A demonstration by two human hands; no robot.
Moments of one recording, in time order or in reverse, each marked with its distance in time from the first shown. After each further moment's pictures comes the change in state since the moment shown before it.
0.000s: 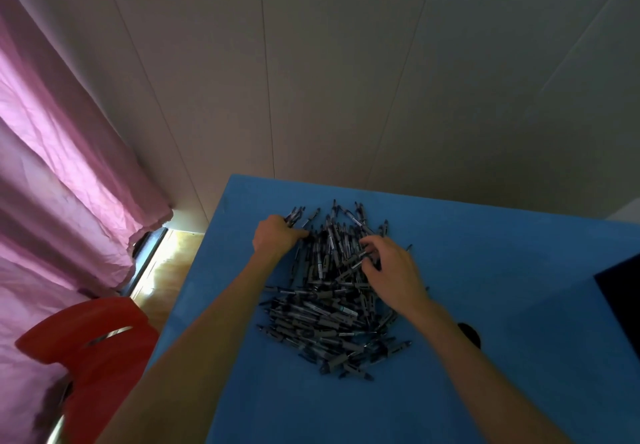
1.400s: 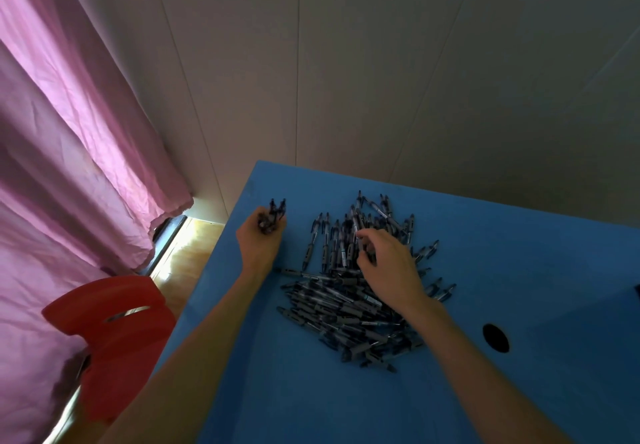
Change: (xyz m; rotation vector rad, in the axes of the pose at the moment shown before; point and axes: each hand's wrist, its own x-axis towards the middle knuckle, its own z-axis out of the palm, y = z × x) left_hand -0.045 -0.066 -0.019 -0.573 0.459 0.186; right_hand -0.002 -0.031 0.038 -0.041 0.003 -0.115
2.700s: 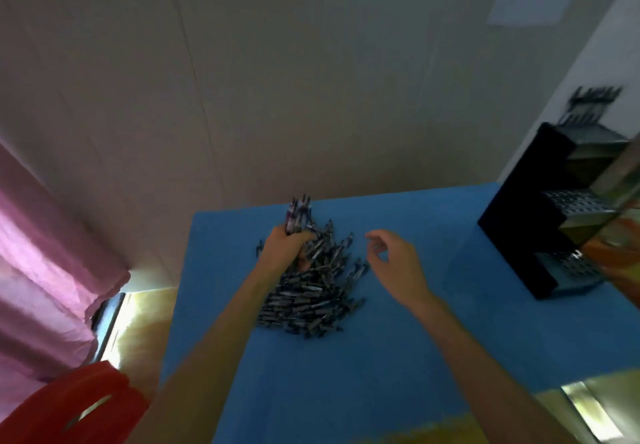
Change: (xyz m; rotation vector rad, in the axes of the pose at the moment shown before) left_hand -0.108 0.177 0.013 0.058 -0.794 -0.117; right_hand -0.122 -0.029 -0.135 0.138 0.289 0.342
